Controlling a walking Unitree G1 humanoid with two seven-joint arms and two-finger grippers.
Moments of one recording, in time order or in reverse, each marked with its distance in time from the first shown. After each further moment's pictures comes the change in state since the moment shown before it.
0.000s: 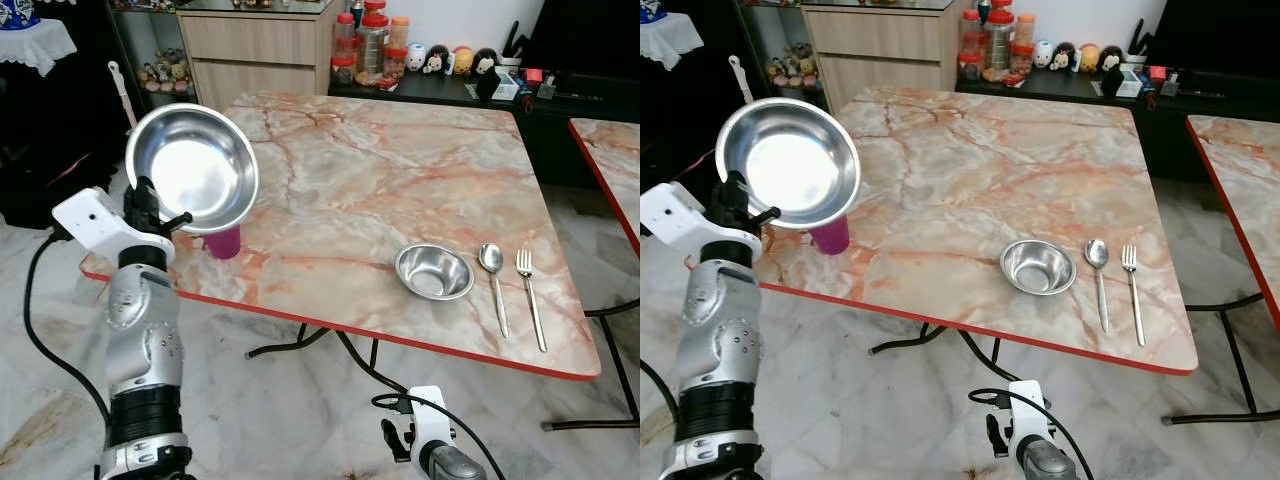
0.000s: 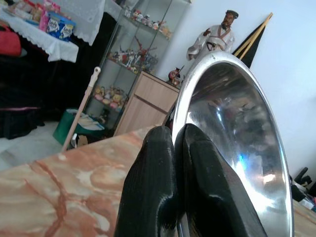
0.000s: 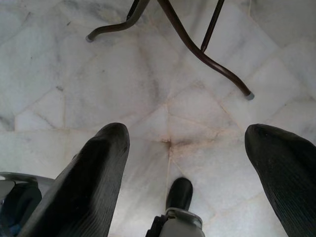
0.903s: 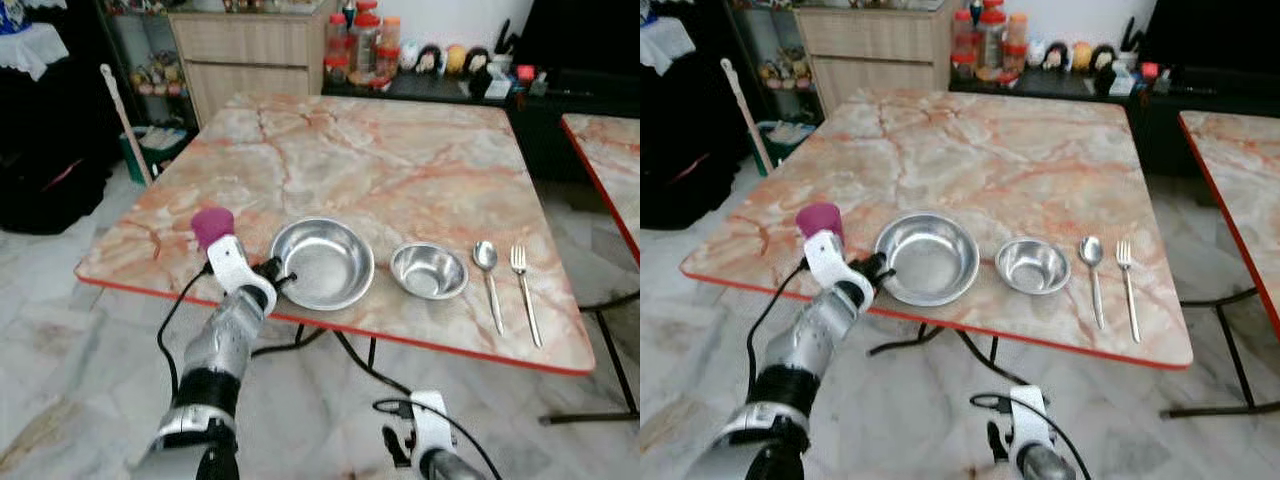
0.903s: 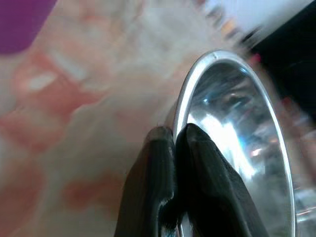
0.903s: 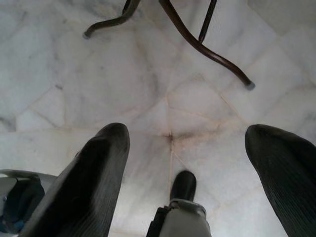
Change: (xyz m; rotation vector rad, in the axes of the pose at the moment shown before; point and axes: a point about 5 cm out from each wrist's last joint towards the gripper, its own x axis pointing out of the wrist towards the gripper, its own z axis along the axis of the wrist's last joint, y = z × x) left arm -0.030 -0.047 -0.109 -0.281 0.616 -0.163; right arm -0.001 0.001 -0.008 0.018 0.021 -0.002
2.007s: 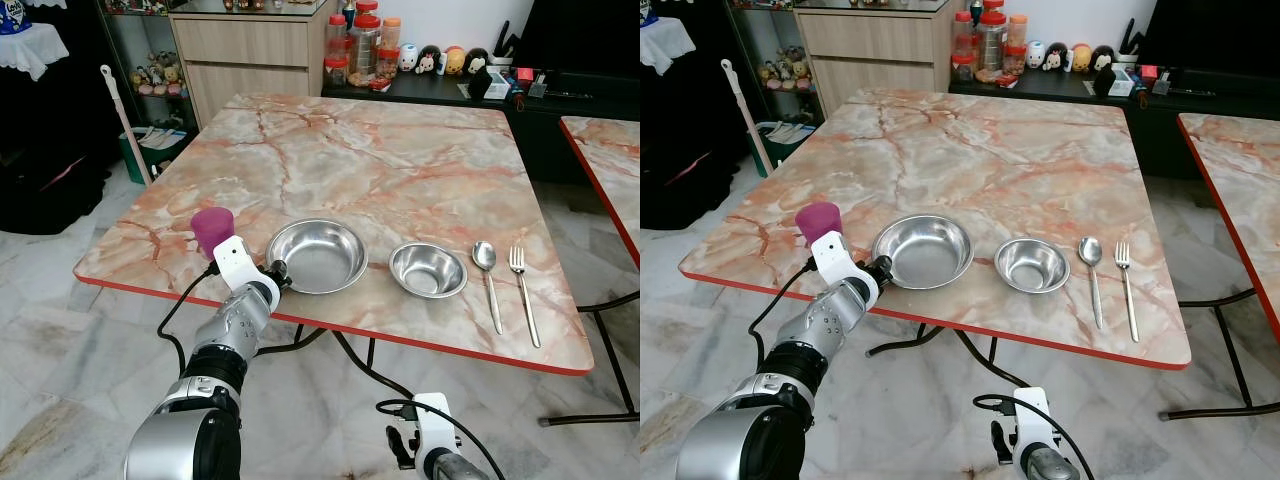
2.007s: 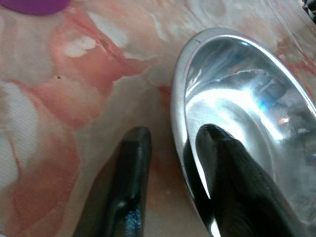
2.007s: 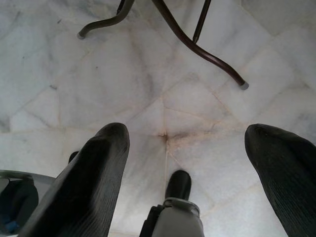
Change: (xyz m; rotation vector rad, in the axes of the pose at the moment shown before) left arm 0.023 0.012 -0.015 0.066 0.187 0.256; right arm -0.001 -0.004 -0.002 0.001 -0.002 -0.014
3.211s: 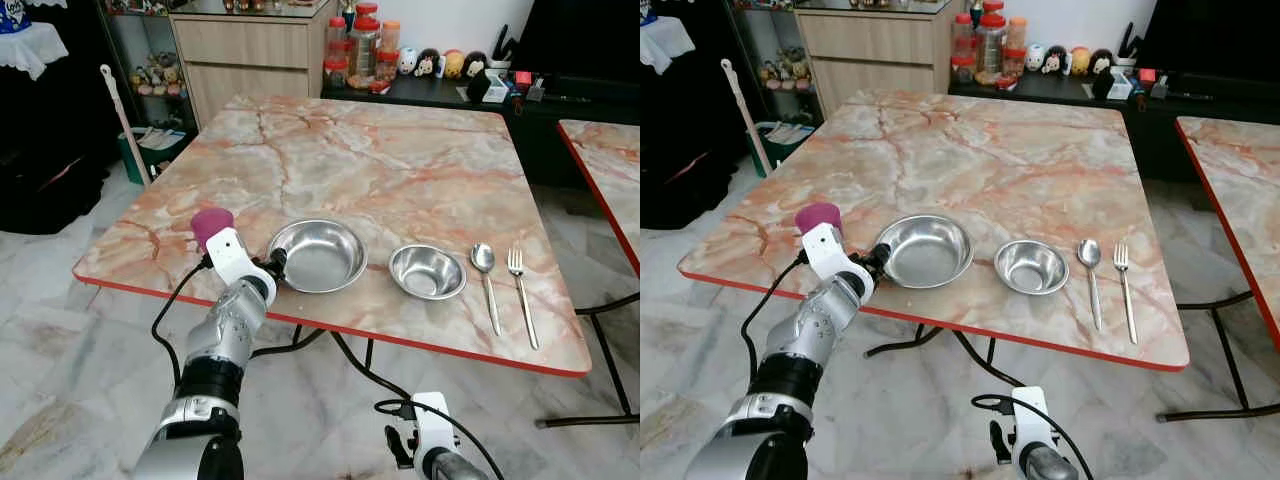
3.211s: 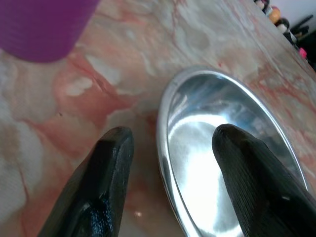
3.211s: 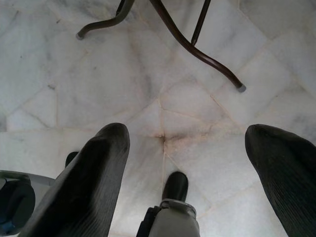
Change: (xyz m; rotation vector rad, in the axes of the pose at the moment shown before) left arm -0.010 -0.006 0.016 -0.003 -0.082 -0.013; right arm 0.000 0.000 0.001 -0.013 0.000 0.001
